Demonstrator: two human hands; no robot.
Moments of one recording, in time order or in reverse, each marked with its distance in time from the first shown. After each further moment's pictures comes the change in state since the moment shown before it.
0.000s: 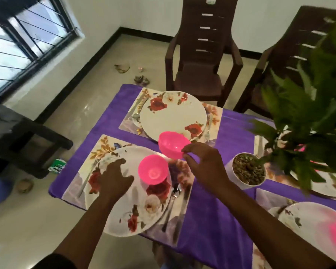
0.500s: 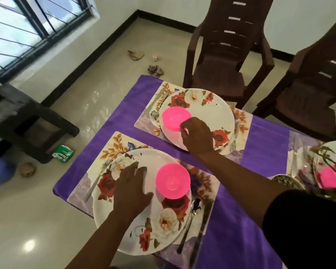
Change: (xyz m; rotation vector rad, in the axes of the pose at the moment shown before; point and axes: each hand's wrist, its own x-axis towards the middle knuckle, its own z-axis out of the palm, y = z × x) left_hand 0.027 -0.029 0.014 0.385 -0.031 0.158; right_hand 0.150 0.003 0.126 -0.309 -0.033 -0.051
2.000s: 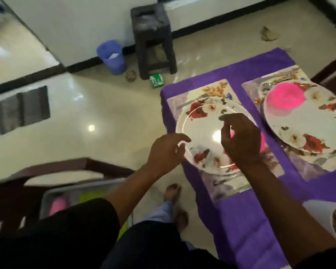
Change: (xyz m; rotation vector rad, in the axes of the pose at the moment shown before) left_hand -0.162 -0.017 -0.010 -0.501 0.434 -0.275; right_hand -0.125 -0.107 -0.025 0.197 -0.079 -0.612
